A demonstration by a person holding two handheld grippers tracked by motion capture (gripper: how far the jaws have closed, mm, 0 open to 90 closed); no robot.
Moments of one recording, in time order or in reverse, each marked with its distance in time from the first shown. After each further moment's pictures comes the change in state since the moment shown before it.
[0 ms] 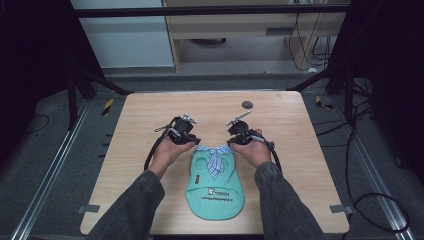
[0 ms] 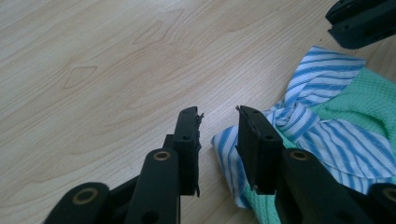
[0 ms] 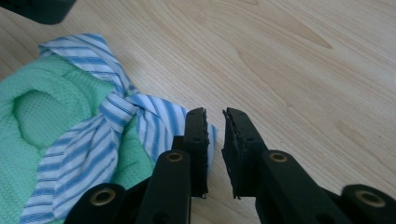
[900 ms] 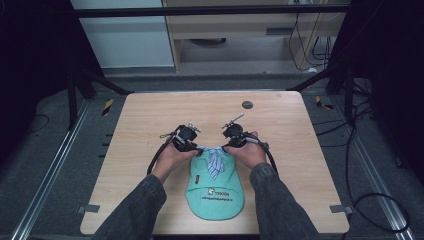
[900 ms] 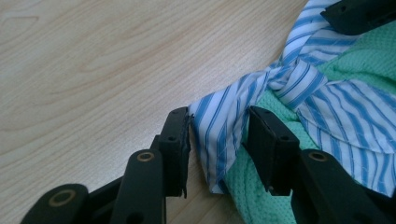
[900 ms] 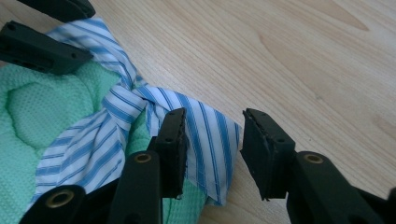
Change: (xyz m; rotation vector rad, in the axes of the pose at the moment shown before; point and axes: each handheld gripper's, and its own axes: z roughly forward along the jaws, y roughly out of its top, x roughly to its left) left arm -0.009 -0.018 0.026 0.101 -0.033 -0.001; right arm 0.009 0.000 0.017 0.067 -0.006 0.005
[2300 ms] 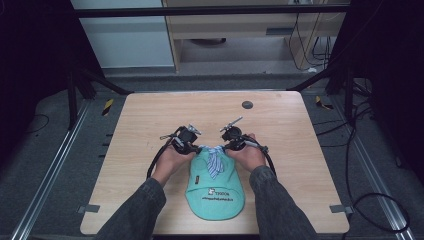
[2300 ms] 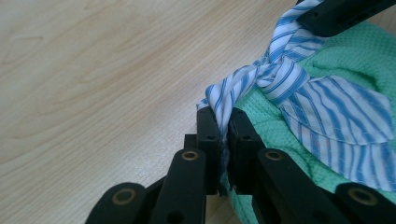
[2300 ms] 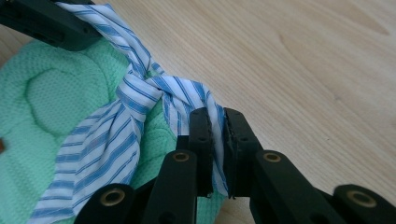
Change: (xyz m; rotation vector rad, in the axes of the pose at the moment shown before) left arm -0.010 -0.001 -0.015 -0.048 0.010 0.058; right arm 0.009 -0.005 -0.004 -0.024 0.024 -0.042
